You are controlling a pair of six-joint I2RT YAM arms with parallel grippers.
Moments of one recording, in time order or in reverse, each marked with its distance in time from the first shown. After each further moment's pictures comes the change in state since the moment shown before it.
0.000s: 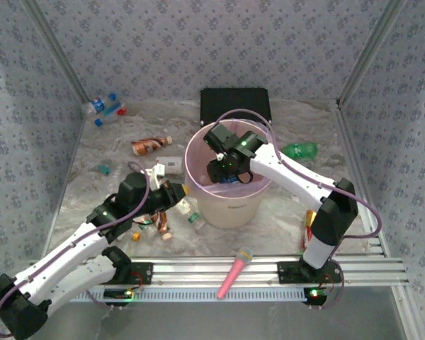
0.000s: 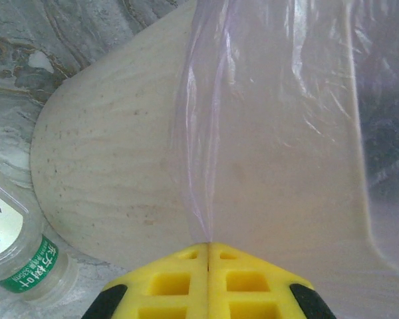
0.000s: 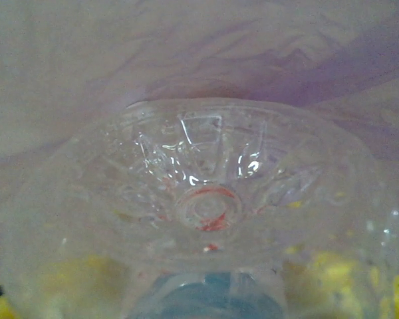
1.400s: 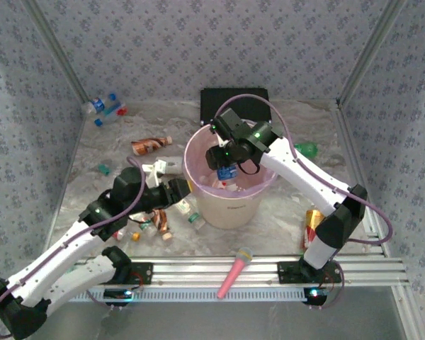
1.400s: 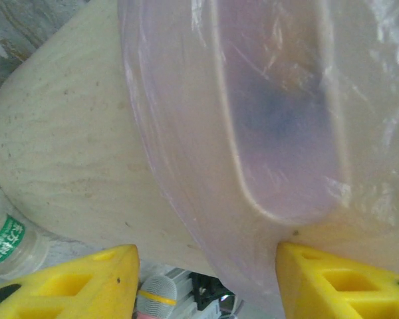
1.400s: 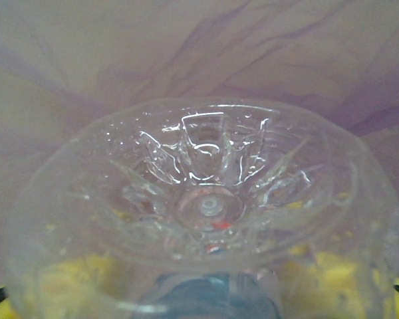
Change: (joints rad) left arm -0.017 -0.006 0.124 -0.104 0.076 0.020; right arm -0.029 -0.043 0.135 -0.012 -0.052 -0.013
